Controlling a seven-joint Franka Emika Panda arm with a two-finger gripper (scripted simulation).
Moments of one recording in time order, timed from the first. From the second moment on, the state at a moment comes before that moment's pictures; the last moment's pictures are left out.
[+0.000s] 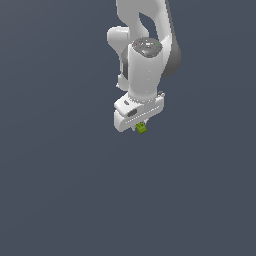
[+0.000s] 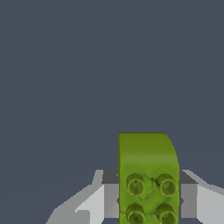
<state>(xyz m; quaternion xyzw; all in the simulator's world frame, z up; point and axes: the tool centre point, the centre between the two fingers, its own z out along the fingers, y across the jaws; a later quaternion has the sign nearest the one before) -0.029 0.044 0.206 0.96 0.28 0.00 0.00</state>
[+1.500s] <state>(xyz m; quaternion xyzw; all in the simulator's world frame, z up) -0.022 0.224 0.450 0.96 0.28 0.00 0.00</state>
